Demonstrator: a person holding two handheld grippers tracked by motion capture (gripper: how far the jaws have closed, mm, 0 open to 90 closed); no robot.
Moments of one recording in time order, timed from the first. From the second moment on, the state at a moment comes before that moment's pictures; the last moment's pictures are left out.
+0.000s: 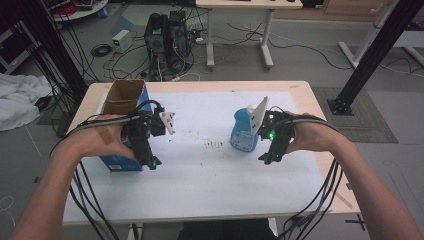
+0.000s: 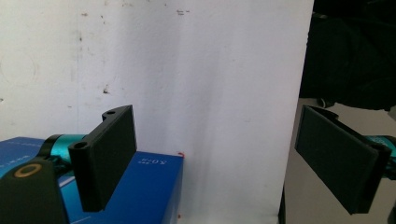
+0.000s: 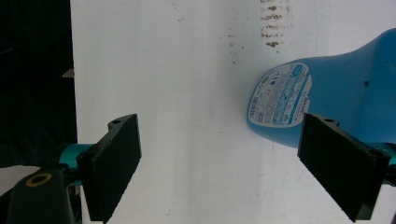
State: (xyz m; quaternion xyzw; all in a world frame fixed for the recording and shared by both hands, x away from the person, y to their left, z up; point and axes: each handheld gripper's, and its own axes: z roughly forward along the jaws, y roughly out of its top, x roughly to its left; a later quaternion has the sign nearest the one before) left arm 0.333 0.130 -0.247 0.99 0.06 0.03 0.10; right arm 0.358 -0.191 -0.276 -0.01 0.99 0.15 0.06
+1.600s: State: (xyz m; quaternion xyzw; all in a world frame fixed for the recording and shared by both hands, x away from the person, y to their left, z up) left arm 0.333 0.125 -0.254 0.99 0.06 0.02 0.10; right arm 0.410 -0.249 -0.309 0.19 0.96 0.21 0.08
